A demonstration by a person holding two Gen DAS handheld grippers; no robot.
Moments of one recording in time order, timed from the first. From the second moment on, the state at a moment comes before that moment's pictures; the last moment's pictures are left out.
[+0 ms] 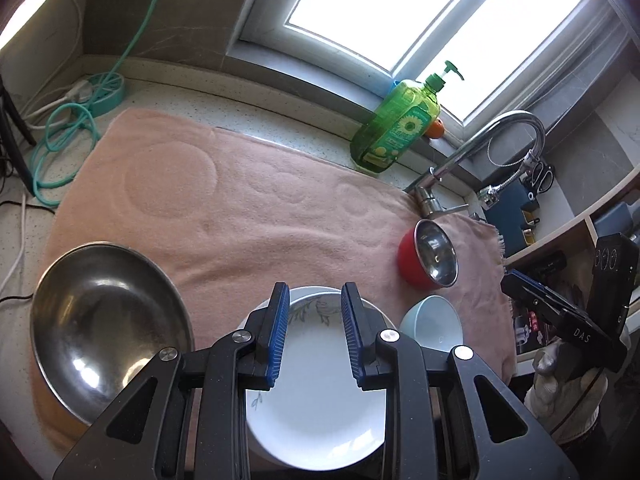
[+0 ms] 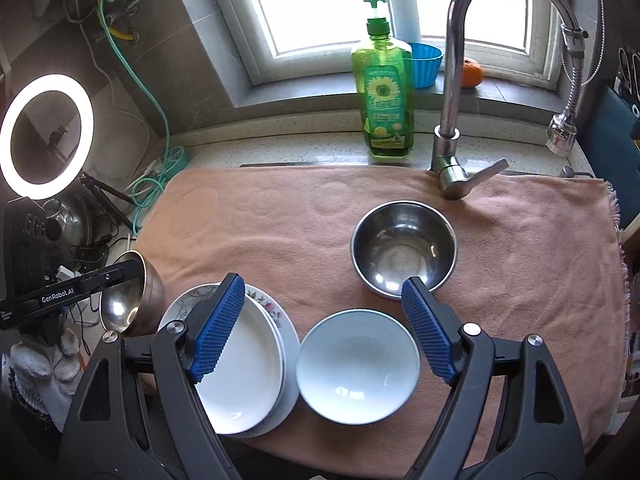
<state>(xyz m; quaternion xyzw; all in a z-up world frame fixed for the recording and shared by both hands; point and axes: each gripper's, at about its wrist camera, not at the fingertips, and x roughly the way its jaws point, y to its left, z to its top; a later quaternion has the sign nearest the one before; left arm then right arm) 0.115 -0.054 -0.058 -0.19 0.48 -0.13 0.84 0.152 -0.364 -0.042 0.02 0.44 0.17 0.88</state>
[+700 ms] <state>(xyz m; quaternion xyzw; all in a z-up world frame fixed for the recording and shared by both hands) 0.191 -0.181 -0.085 -0.17 0.52 -0.19 0.82 0.213 -0.462 -0.079 0.03 0.47 0.13 0.87</state>
